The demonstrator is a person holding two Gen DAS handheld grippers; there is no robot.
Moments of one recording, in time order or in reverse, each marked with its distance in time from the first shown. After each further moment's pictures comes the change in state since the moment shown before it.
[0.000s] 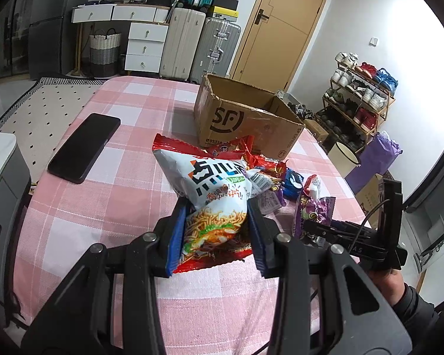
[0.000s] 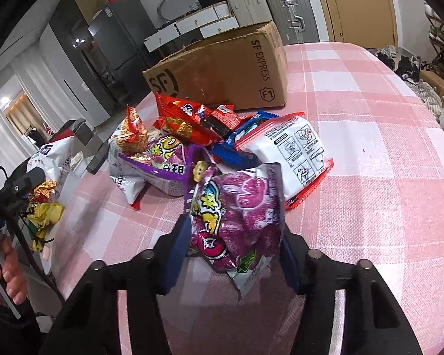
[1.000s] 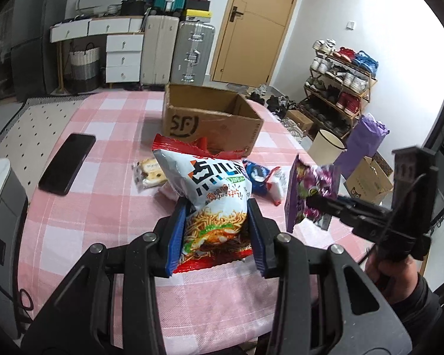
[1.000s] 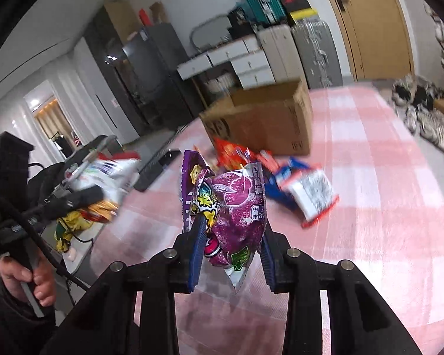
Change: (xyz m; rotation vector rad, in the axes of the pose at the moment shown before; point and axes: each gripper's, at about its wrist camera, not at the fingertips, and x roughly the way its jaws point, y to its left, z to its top) left arm -0.038 -0.067 0.001 0.124 -0.005 -0.045; right arm -0.107 0.042 0.003 -0.102 -0.194 0.119
